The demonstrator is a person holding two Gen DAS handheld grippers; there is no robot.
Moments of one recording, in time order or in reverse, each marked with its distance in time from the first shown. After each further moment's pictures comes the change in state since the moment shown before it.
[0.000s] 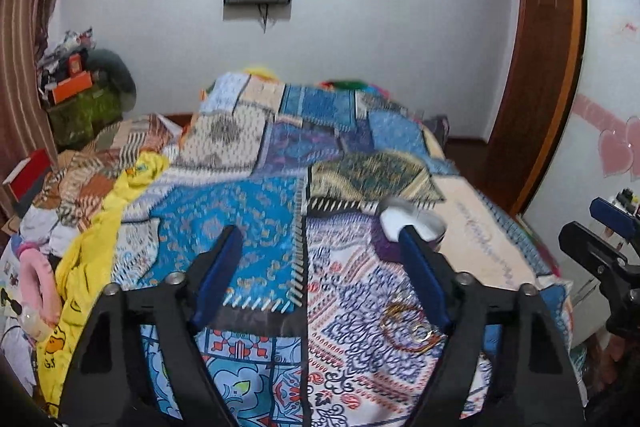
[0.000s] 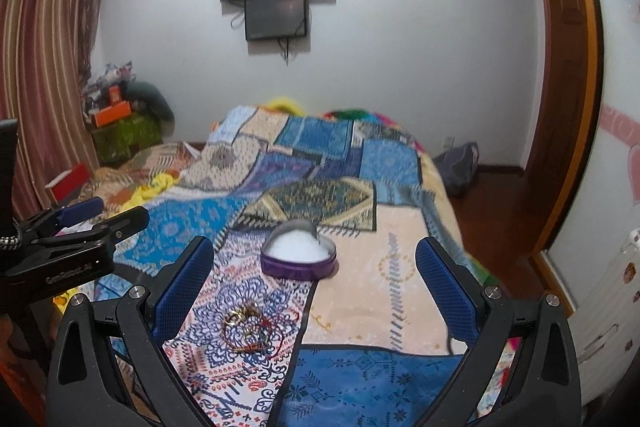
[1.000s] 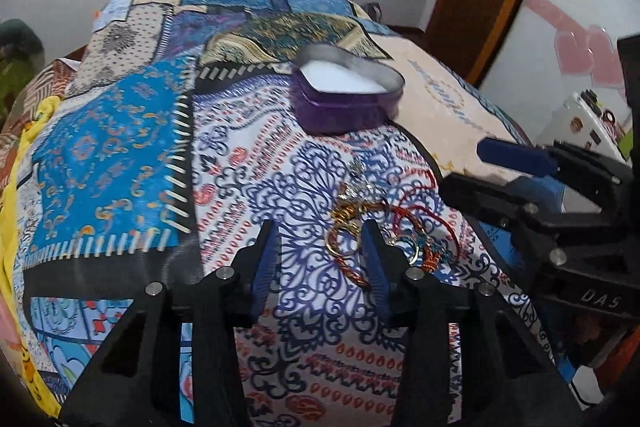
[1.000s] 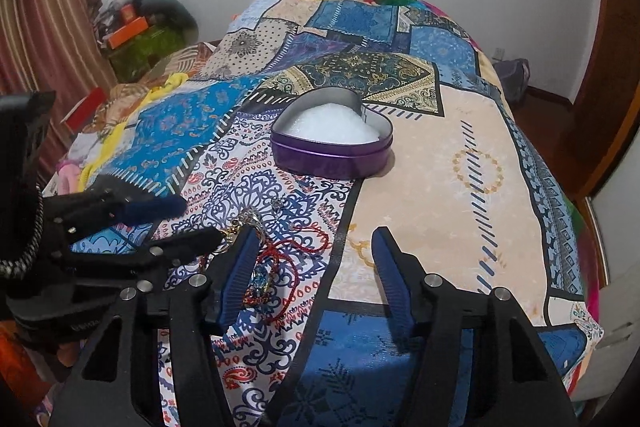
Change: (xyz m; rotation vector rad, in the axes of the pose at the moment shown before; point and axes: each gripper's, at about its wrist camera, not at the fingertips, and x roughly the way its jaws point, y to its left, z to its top) left arm 0.092 -0.041 -0.057 0.162 0.376 -0.255; right arm 0.087 -0.006 -0.042 -0.030 0.329 0.145
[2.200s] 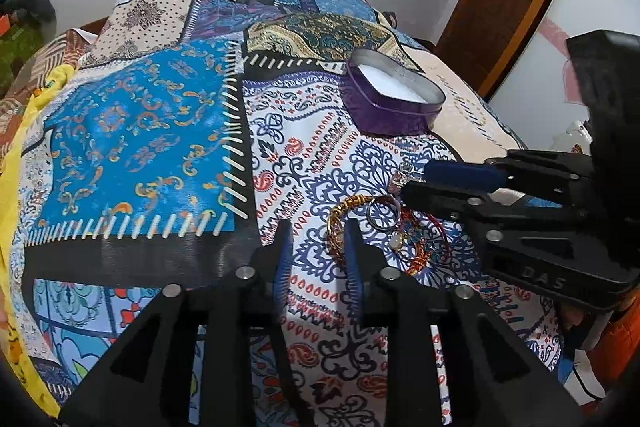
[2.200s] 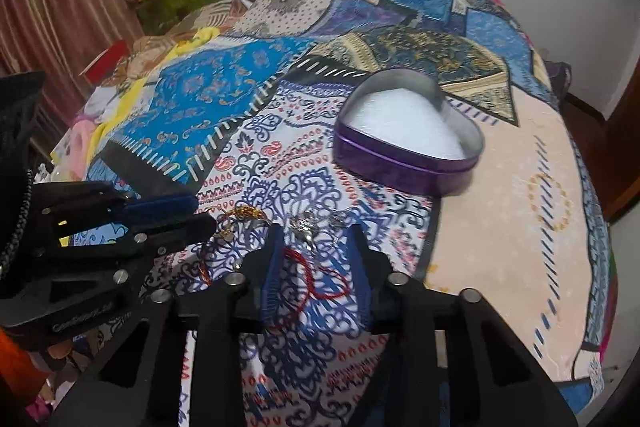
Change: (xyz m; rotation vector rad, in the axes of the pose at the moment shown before) left arm -0.014 0.047 -0.009 -0.106 -0.026 -0.020; right arm 0.052 0.039 0.020 -0.127 0.154 0.100
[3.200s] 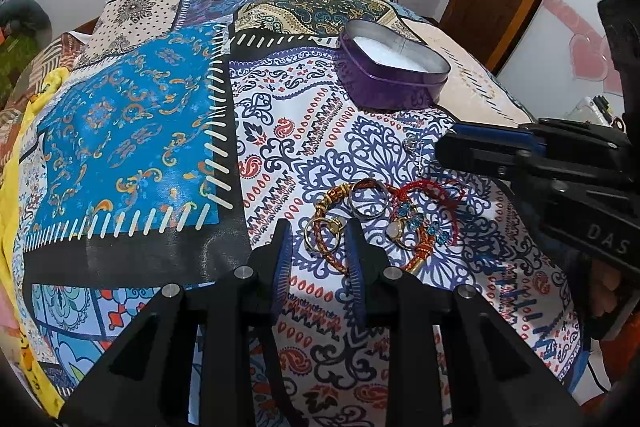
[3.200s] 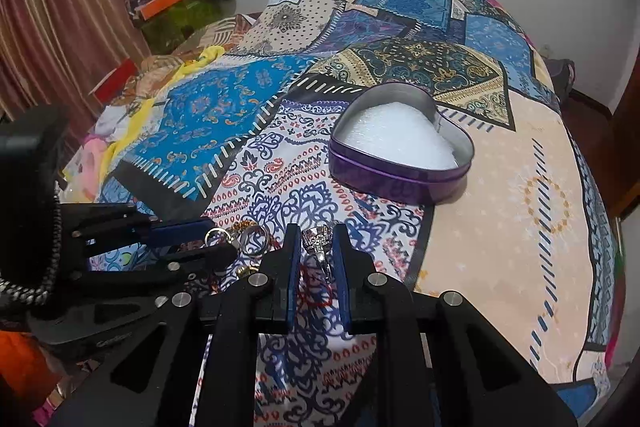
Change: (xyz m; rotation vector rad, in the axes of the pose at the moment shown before) left arm 0.019 -0.011 -0.001 0.051 0.076 0.035; right arm -0.016 -0.014 -0.004 0.053 -0.062 0.034
